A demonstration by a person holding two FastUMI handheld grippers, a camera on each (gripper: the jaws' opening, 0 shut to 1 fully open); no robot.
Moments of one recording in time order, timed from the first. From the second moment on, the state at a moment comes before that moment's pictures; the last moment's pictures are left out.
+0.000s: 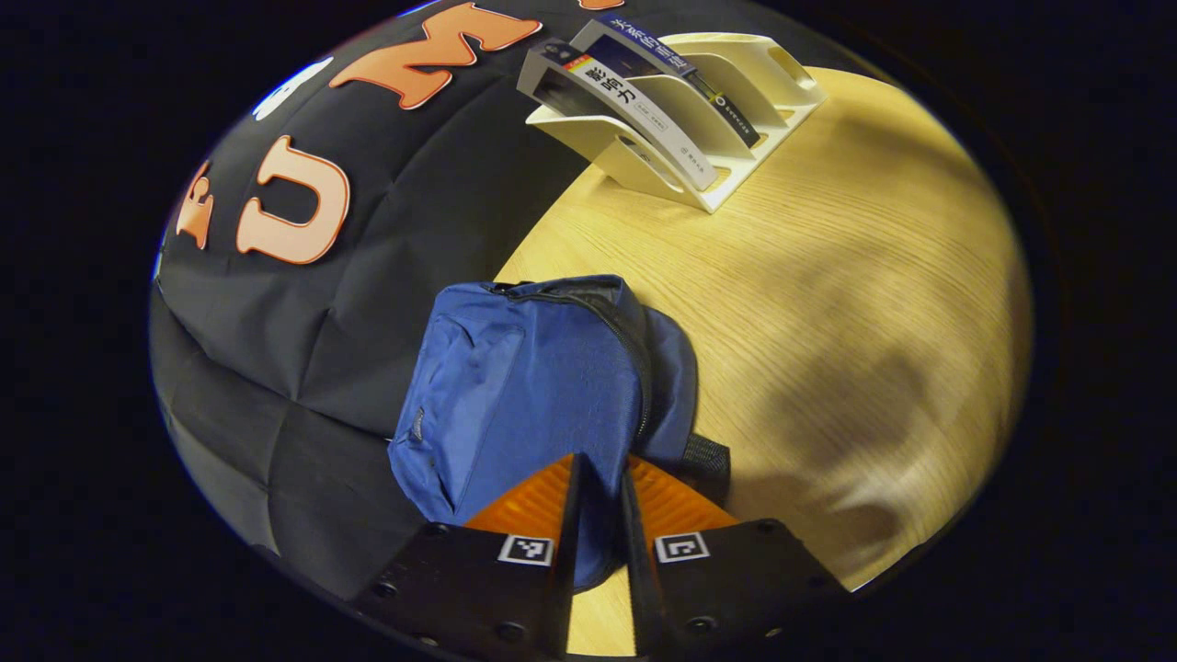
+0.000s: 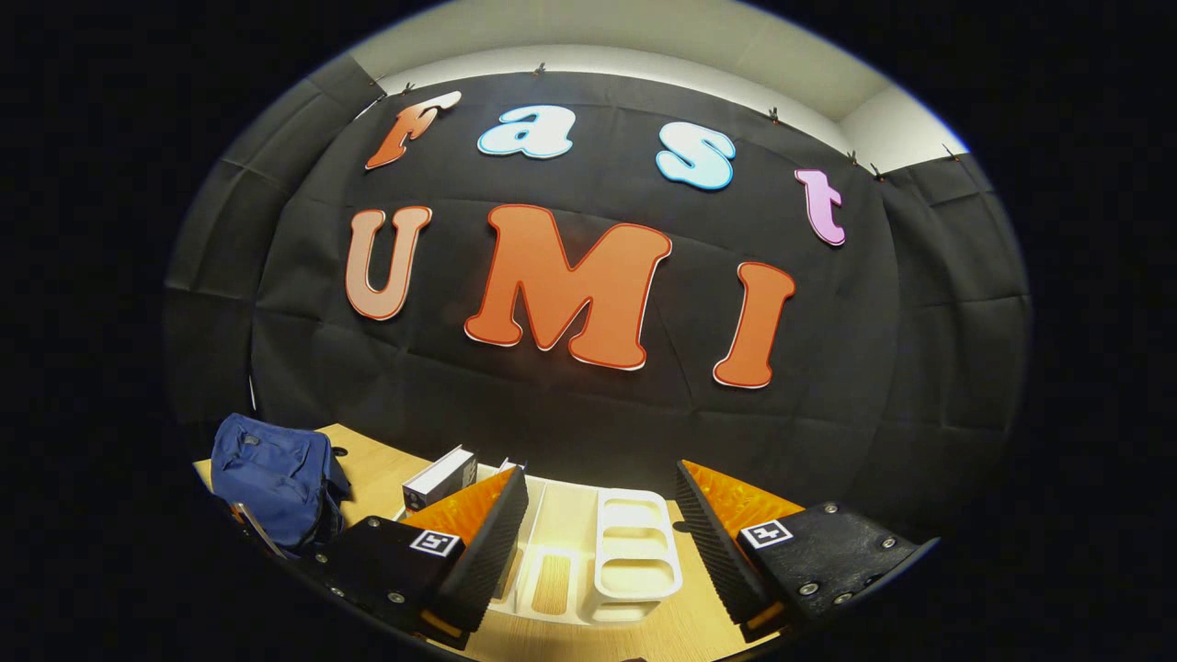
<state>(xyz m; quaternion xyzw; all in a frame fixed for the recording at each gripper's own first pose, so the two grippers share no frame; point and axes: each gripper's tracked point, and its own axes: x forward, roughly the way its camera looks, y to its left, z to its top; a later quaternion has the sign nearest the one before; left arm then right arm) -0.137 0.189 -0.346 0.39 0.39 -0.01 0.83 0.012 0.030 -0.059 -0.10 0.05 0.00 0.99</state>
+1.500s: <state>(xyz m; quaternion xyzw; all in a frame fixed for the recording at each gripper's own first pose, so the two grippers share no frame) -0.026 0.267 -0.150 0.17 0.37 -0.06 0.91 0.114 0.201 -0.149 0.02 0.35 0.14 0.93</state>
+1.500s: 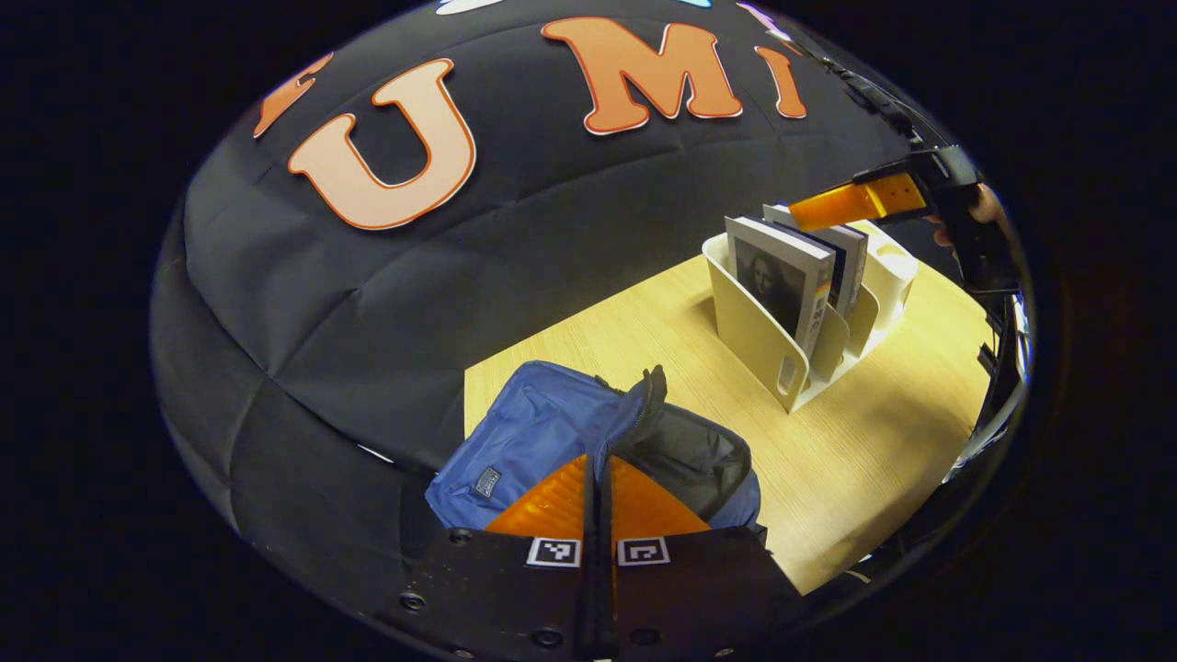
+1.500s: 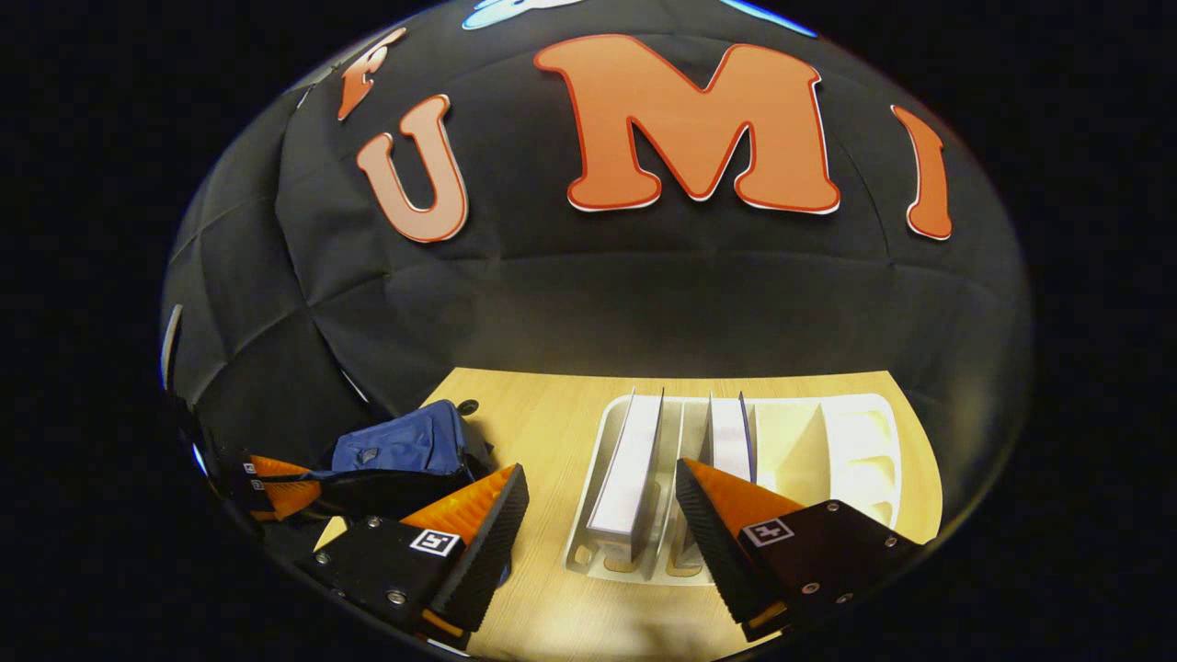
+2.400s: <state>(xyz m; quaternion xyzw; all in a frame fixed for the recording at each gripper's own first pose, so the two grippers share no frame) -0.020 0.282 -0.170 0.10 0.40 -0.10 0.91 0.155 0.196 -0.242 -0.02 0.57 0.04 0.82</state>
